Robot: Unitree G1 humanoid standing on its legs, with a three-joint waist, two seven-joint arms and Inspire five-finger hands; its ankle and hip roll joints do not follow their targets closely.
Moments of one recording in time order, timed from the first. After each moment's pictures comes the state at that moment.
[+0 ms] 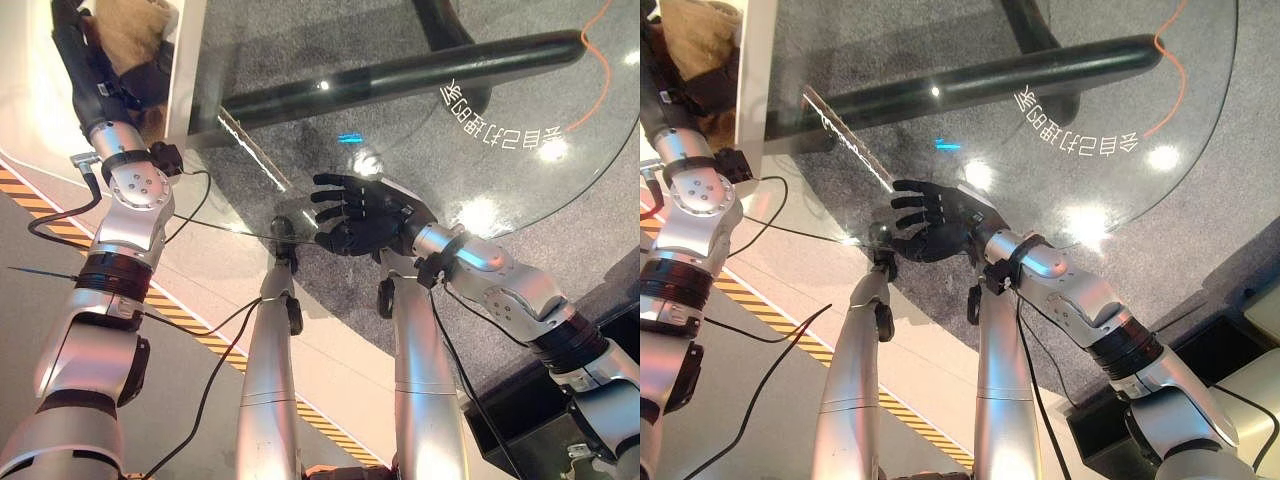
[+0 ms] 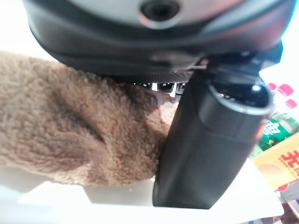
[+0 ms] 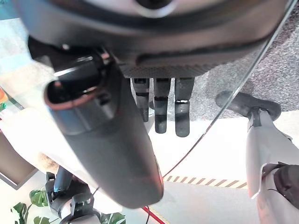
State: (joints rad) left arm -0.98 0.72 -0.28 0.68 -0.35 -0.23 0.63; right arm -0.70 -0.71 0.53 -0.01 0.83 0.29 0.09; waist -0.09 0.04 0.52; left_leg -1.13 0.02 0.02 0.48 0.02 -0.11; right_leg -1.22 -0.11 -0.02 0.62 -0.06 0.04
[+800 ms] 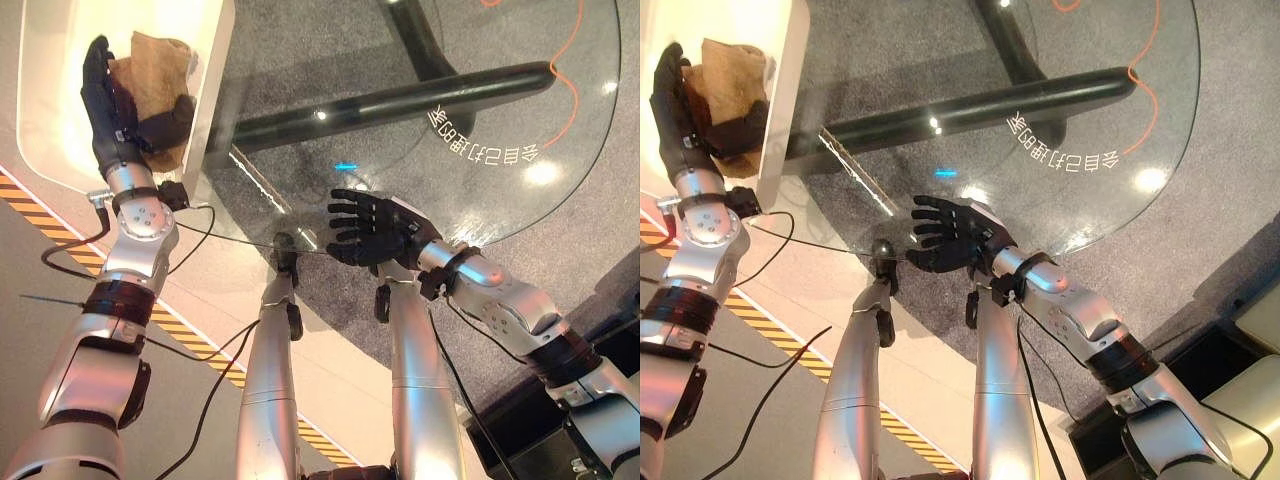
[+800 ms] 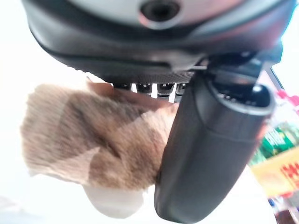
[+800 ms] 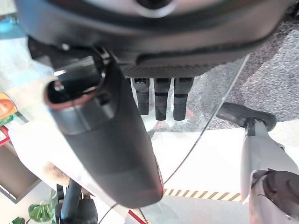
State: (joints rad) left arm -0.80 0.70 -0.25 0.64 -0.42 -0.23 0.57; right arm -0.56 -0.67 0.47 0.02 0.77 0.28 0.08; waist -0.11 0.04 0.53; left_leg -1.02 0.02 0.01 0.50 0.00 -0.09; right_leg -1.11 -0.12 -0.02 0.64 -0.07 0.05
